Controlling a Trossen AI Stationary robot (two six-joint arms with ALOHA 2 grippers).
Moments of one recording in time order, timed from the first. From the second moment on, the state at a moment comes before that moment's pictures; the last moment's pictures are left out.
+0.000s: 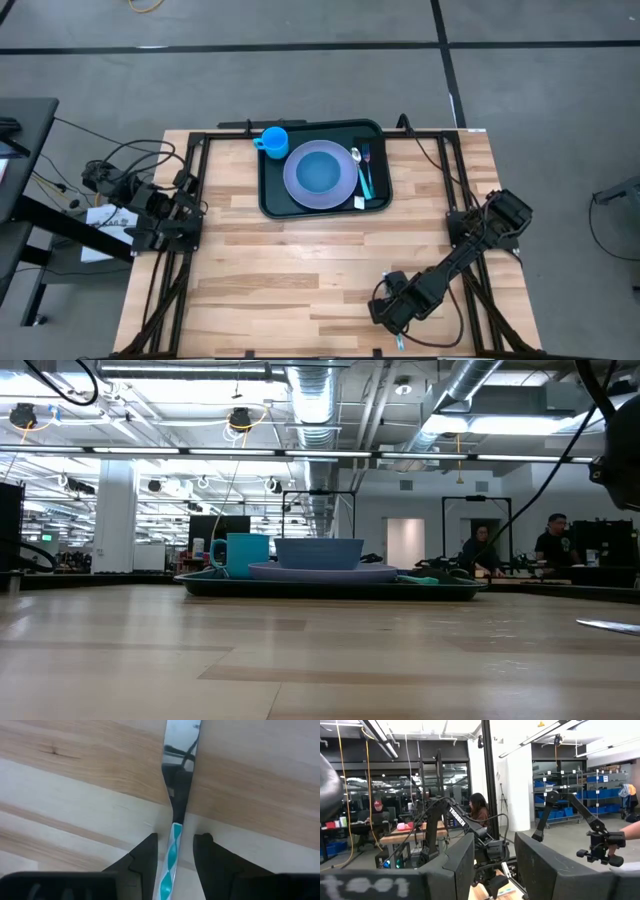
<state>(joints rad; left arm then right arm) -0.53 0.12 0.50 -0.07 -0.18 0.14 0.75 1.87 1.04 -0.59 -0.04 2.03</state>
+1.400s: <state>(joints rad) -0.53 0.12 0.50 -0.07 -0.16 0.14 0.63 1.57 1.03 -0.97 0.08 1.98</state>
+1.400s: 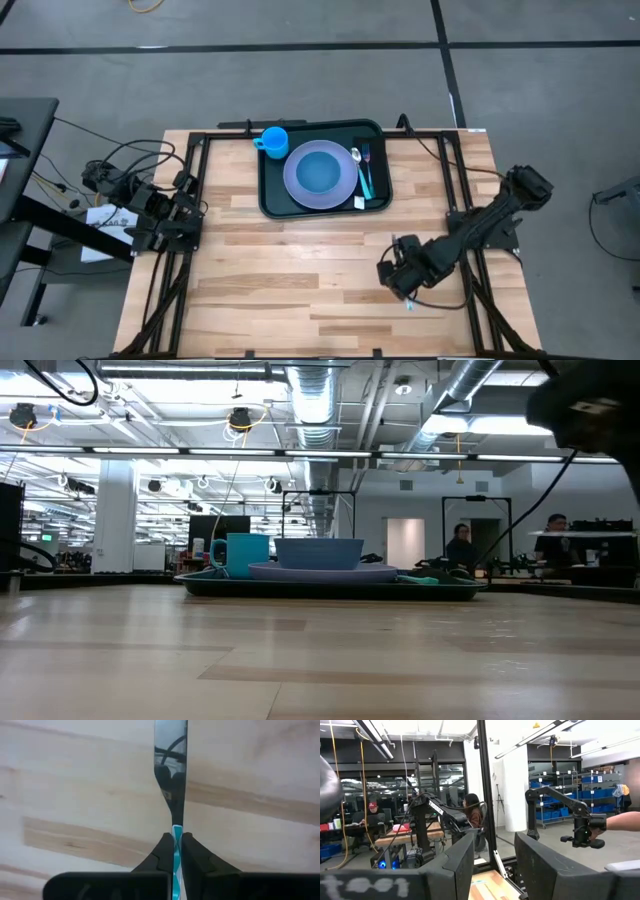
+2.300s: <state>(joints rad) -0.53 0.12 0.50 -0.08 -0.16 0.12 -0.39 1.49 1.03 -0.88 0.03 0.95</state>
